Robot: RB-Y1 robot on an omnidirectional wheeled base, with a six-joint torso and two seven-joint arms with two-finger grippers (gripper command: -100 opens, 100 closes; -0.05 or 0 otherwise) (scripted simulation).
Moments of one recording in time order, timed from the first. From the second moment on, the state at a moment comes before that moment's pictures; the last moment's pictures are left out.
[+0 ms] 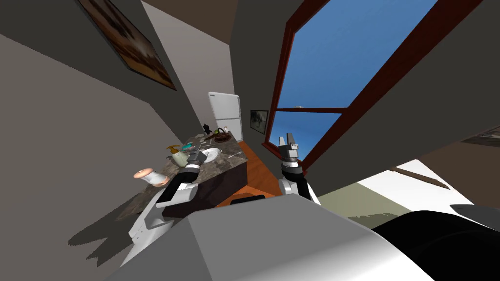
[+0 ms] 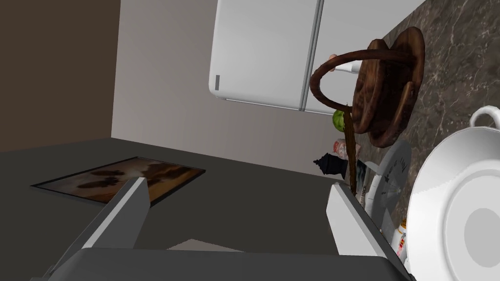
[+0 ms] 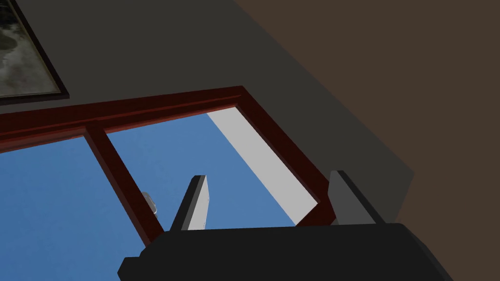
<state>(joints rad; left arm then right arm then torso) 0.29 0.31 0.14 -2.12 0.13 0.06 0.25 0.47 0.01 0.07 -2.34 0.10 -0.51 0.06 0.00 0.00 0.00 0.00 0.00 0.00</state>
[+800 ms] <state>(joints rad) 0.20 0.35 0.20 -2.06 0.17 0.25 0.32 0.47 0.01 0.07 -2.34 0.10 -0.51 0.06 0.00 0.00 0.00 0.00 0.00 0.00</state>
